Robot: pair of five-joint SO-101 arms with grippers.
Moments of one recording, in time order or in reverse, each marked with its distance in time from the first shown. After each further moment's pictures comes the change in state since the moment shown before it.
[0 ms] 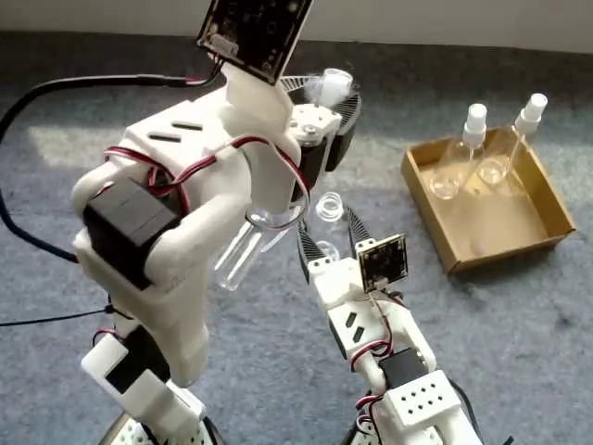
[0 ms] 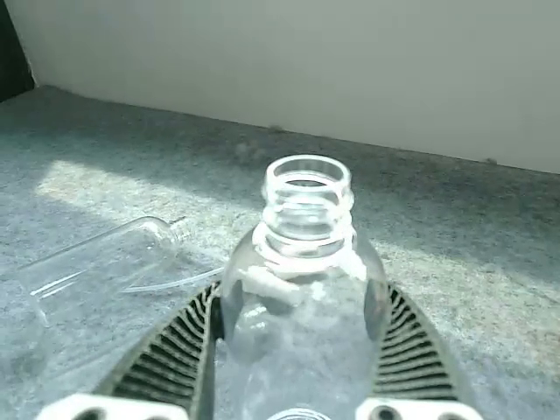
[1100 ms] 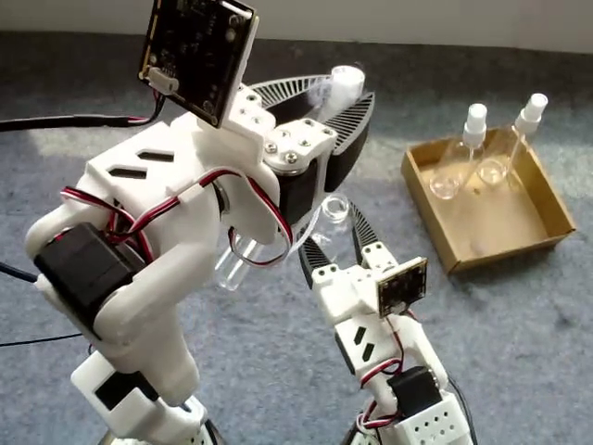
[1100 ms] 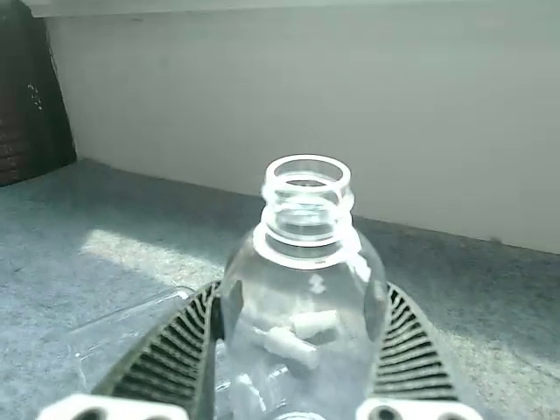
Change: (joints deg) left arm 4.9 -4.8 -1.5 -3.6 2.8; right arm -1.9 -27.3 0.0 17.3 0.0
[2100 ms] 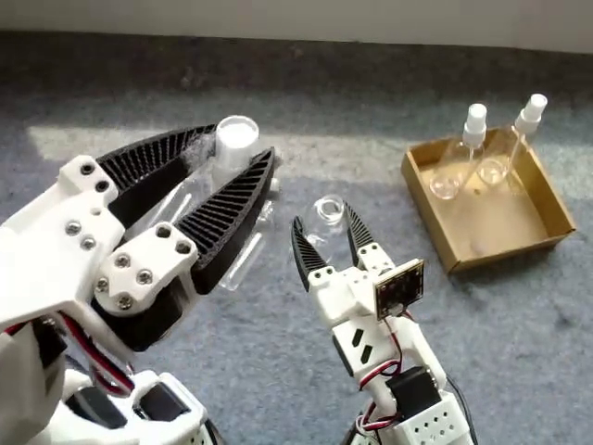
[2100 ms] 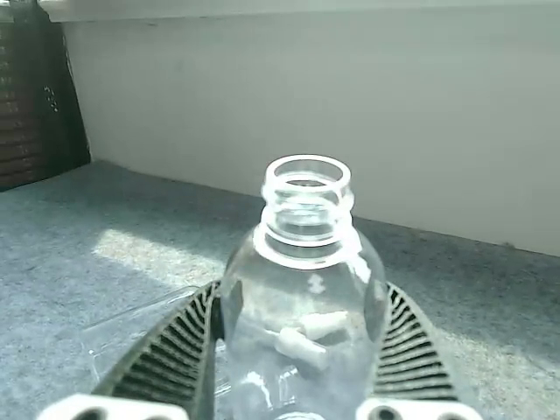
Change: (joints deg) left arm -0.7 -21.8 9.7 4.9 -7.8; right arm -1.5 0.0 0.0 -0.1 0.0
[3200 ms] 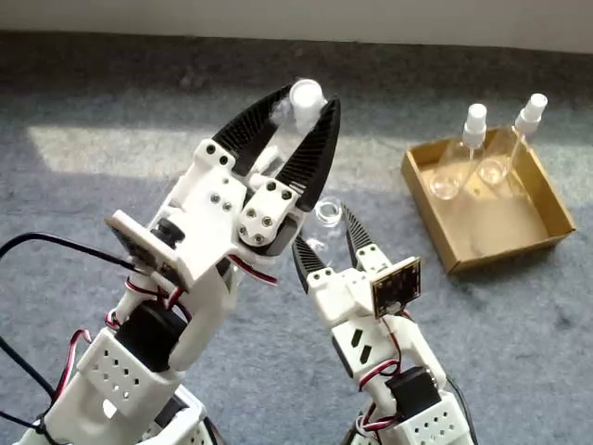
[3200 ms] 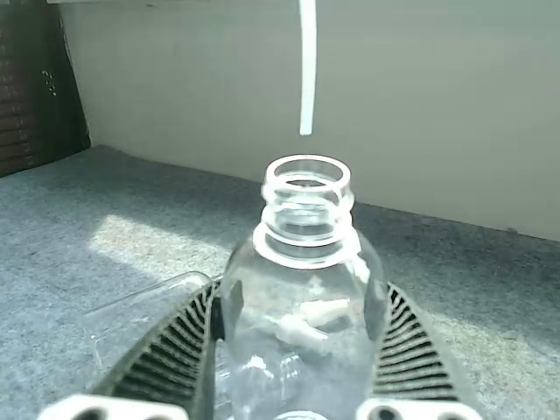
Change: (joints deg) left arm -3.8 -36.8 110.9 -104.3 -0.3; right arm -0.2 0.0 0.0 1.9 0.0
